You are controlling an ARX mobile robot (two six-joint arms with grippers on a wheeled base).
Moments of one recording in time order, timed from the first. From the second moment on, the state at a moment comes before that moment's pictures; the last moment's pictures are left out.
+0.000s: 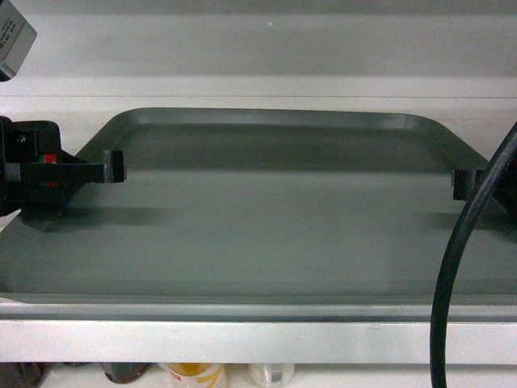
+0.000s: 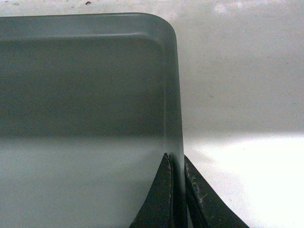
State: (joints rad) left arm -0.28 1.39 0.60 0.32 -0.13 -0.10; right arm 0.26 1.45 0.62 0.34 0.13 0.17
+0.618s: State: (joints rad) left arm -0.31 1.27 0.72 0.07 -0.16 -0.07; right arm 0.25 1.28 0.71 0.10 0.13 0.16
